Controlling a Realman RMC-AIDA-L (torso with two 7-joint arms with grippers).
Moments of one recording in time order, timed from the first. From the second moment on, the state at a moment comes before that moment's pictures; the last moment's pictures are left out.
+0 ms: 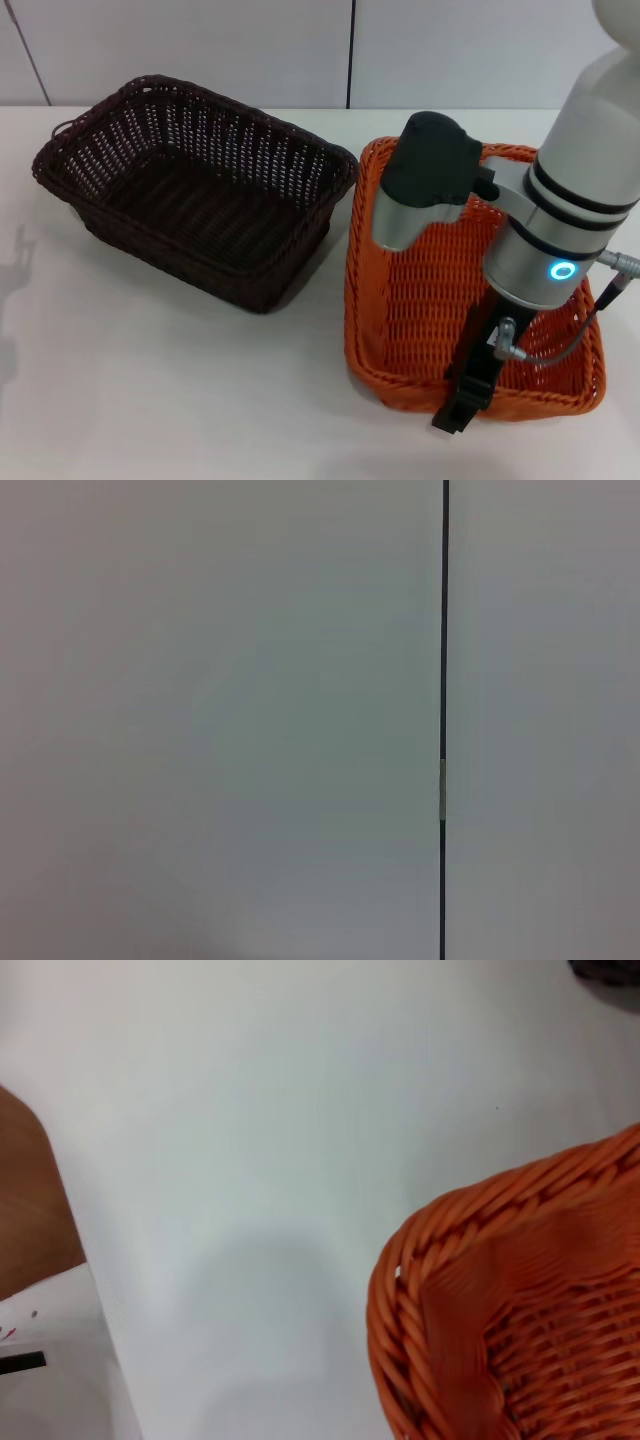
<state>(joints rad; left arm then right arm) -0.15 -2.06 -1.35 -0.57 2.51 0.87 0.09 0.93 2.08 -1.60 -1.11 -2.46 -1.76 2.53</state>
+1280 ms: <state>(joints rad) -0.18 -2.06 -1.35 -0.51 2.50 0.89 0.09 0.91 2.08 -1.65 -1.38 -2.56 -1.75 2.69</state>
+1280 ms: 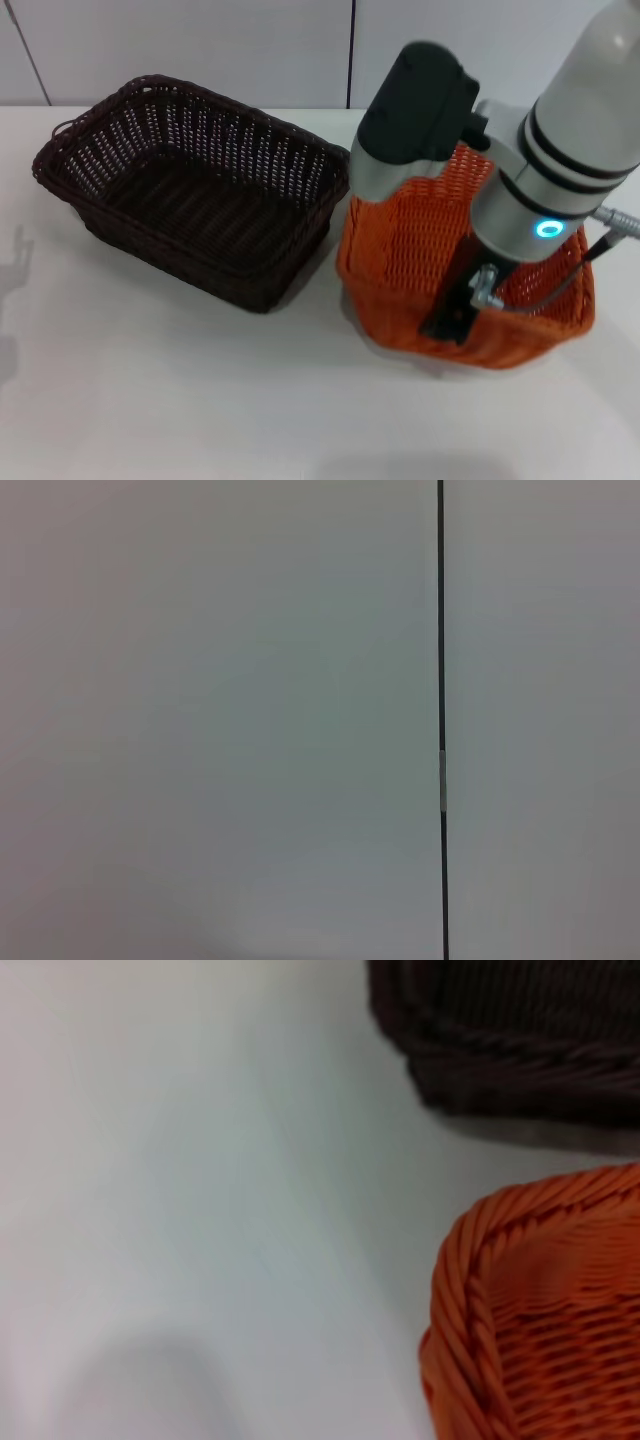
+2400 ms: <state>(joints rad) -0.21 -2.07 -1.35 -0.46 2.50 0.91 0.08 0.90 2.08 -1.98 -1.80 -2.91 -1.70 2.45</state>
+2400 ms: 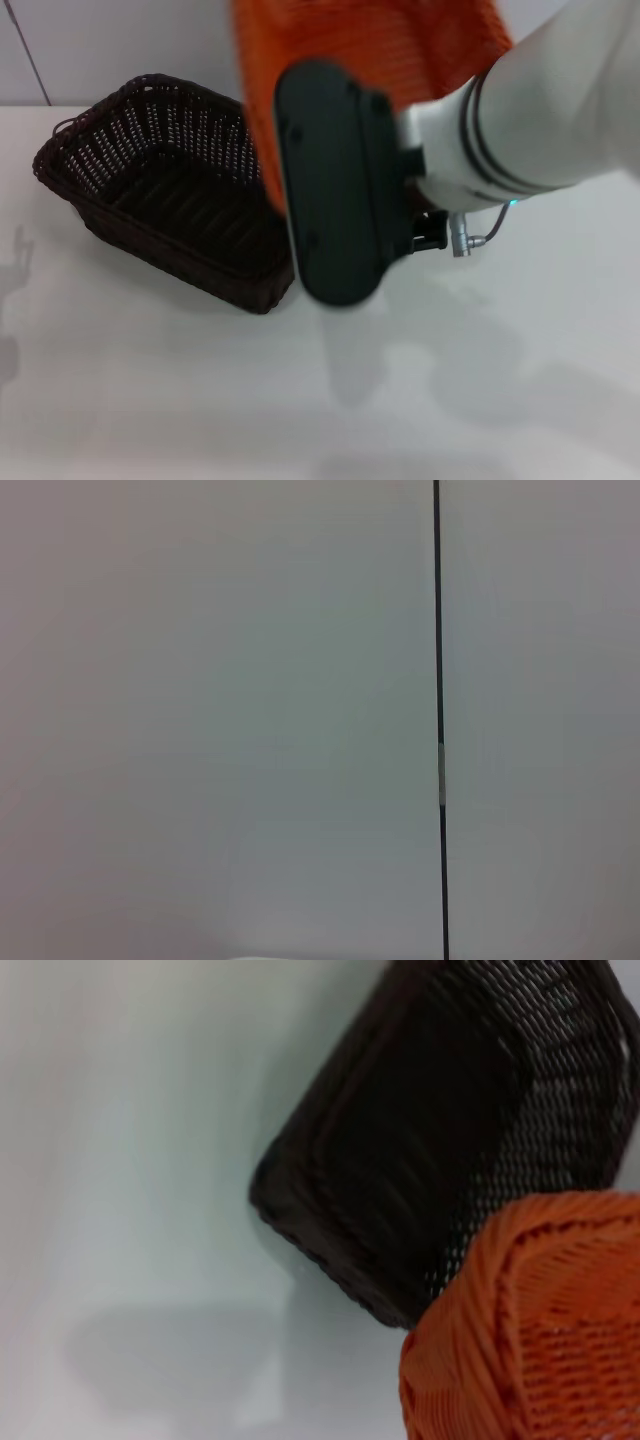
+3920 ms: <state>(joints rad) -0.23 -2.07 -1.35 -0.46 2.50 0.89 0.08 0.84 2.08 -2.16 -1.54 -2.92 -1.19 2.07</state>
